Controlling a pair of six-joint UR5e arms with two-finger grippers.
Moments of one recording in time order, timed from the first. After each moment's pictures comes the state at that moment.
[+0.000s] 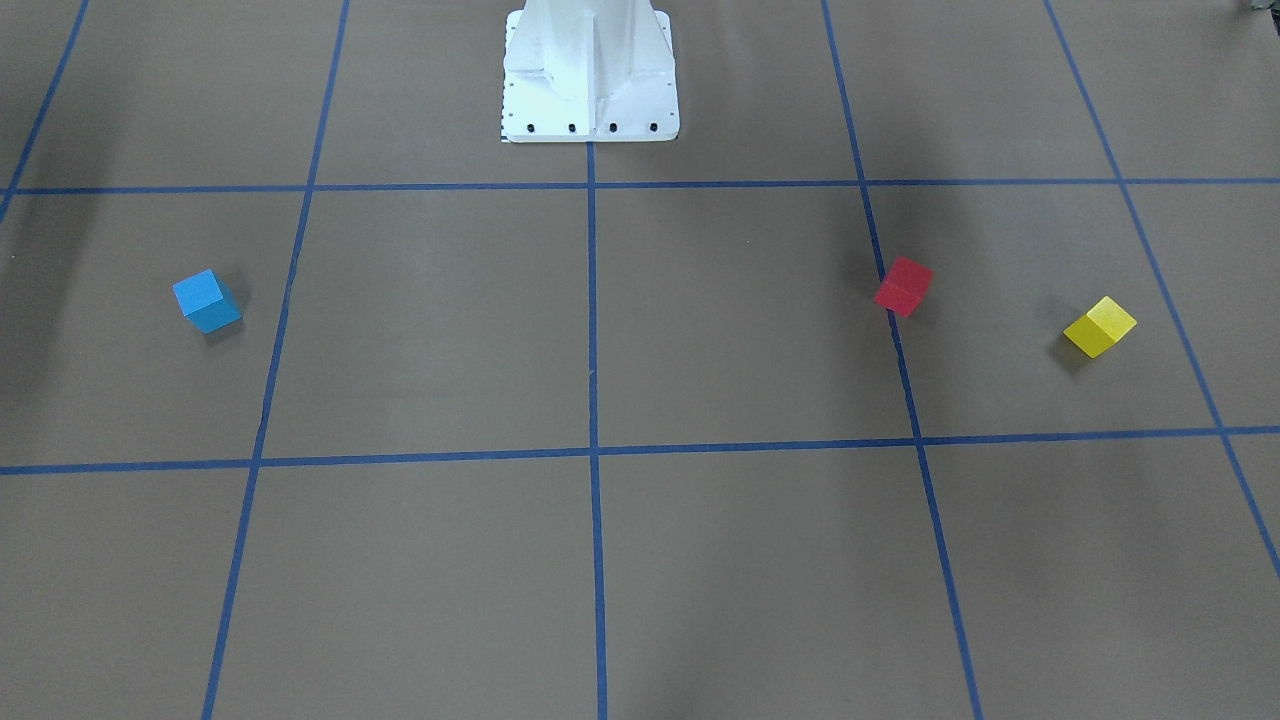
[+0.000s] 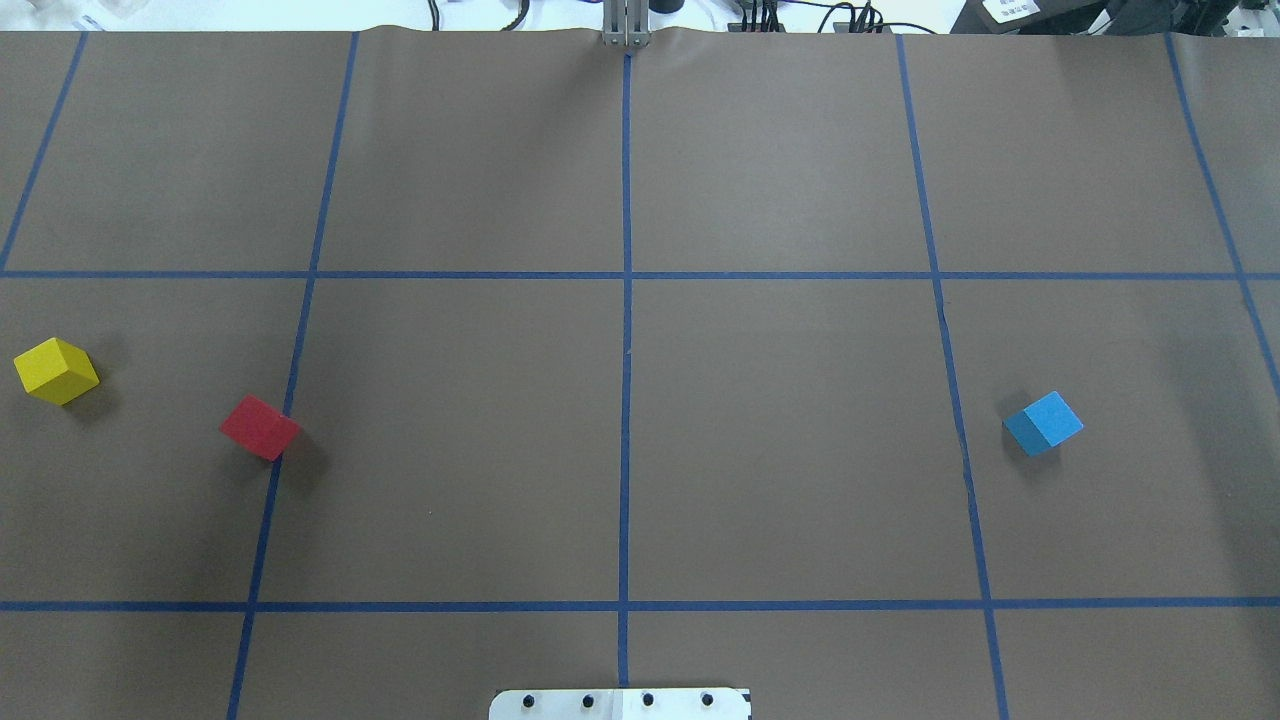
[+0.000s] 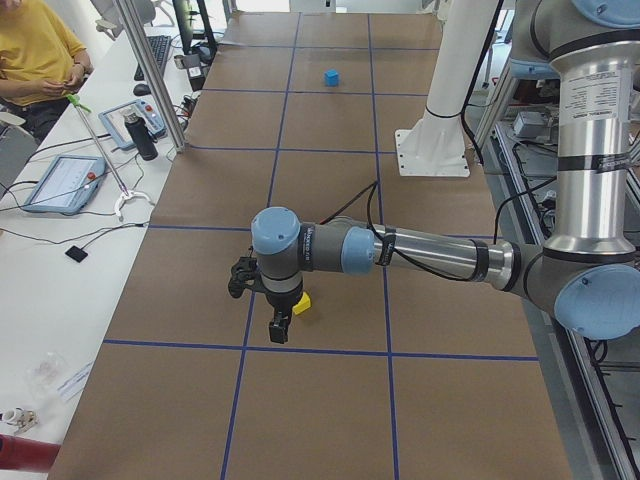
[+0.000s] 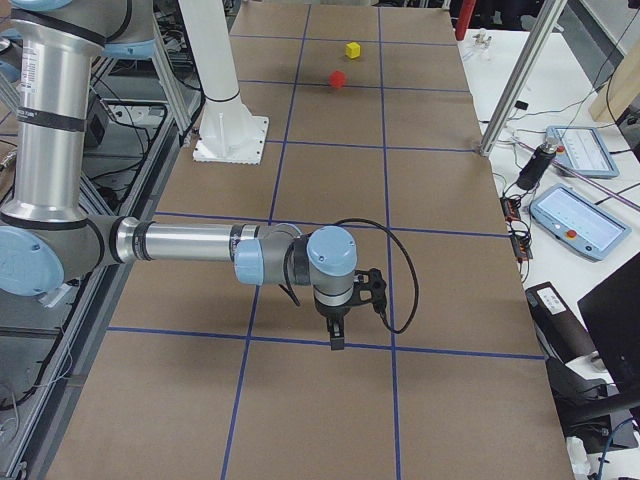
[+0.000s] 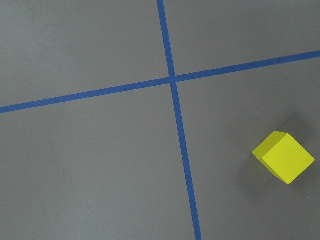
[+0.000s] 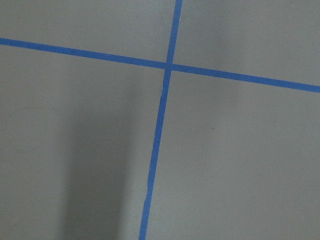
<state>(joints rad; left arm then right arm) -1.54 -1.50 -1.78 -1.48 -2.28 0.11 1.59 -1.75 1.77 -1.54 2.33 -0.12</state>
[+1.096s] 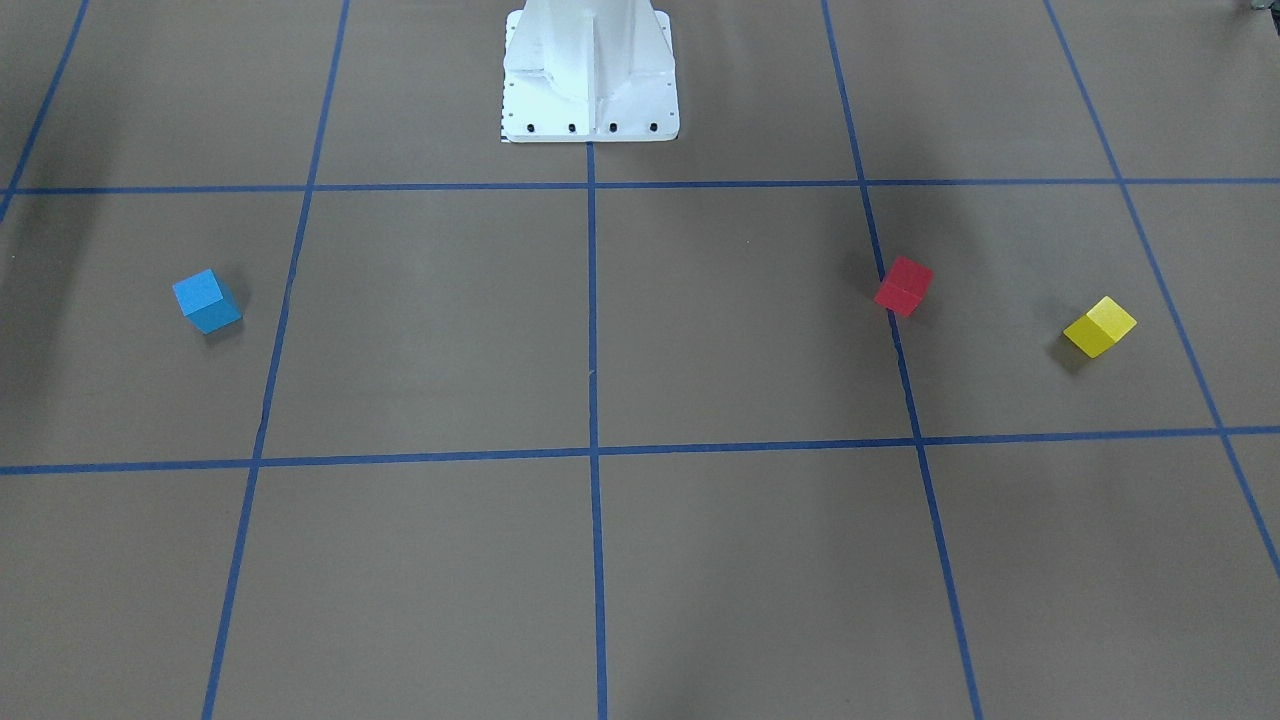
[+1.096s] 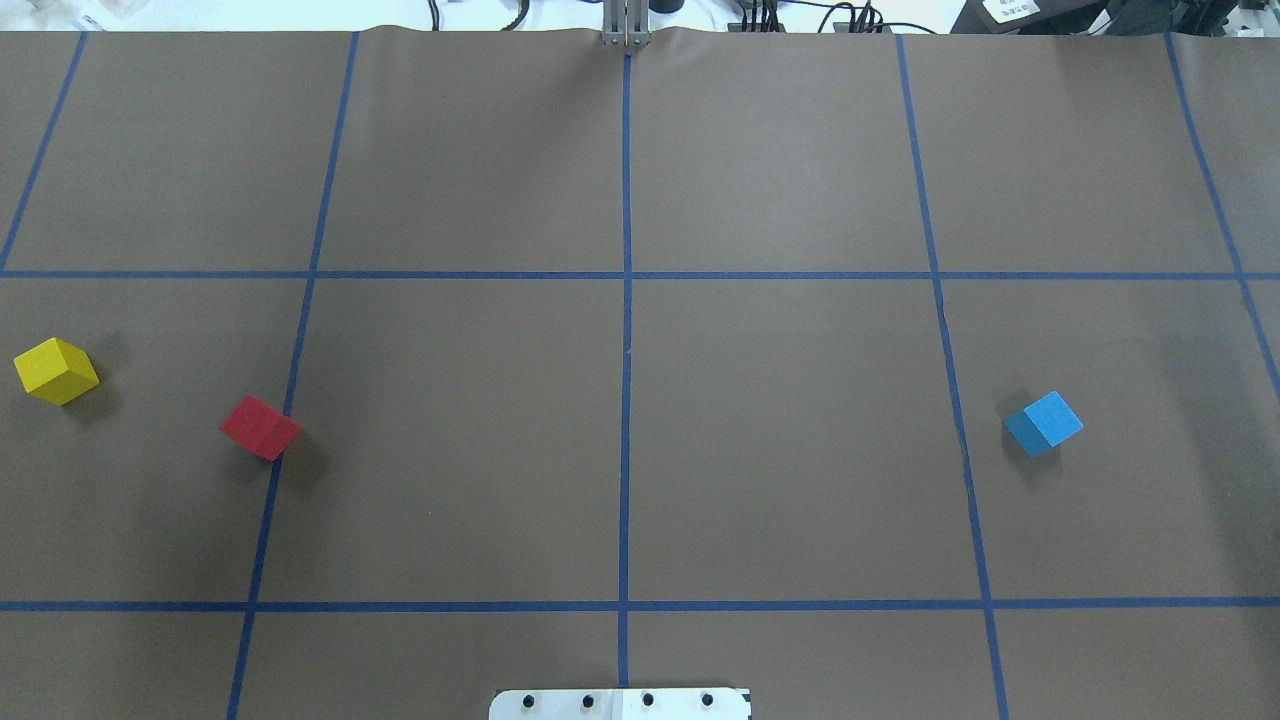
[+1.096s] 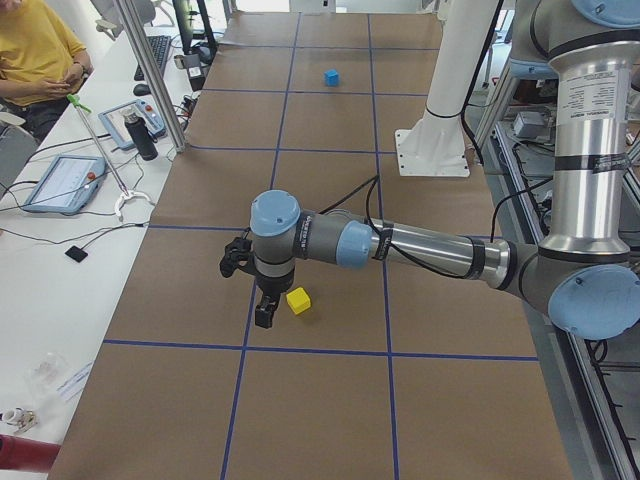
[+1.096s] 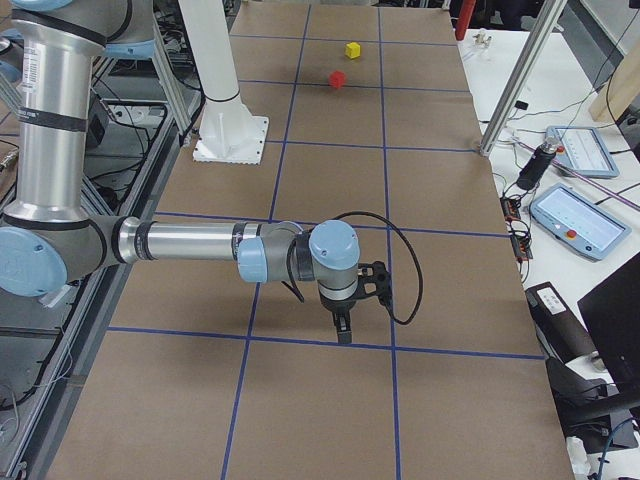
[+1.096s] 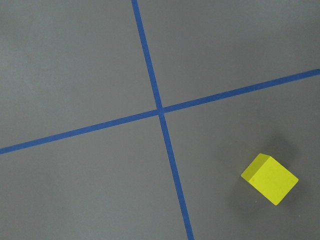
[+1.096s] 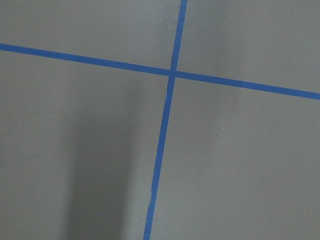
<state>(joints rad) -1.53 -1.52 -1.80 -1.60 -2.27 0.10 1.58 -1.74 1.77 -1.47 2.35 -0.11</state>
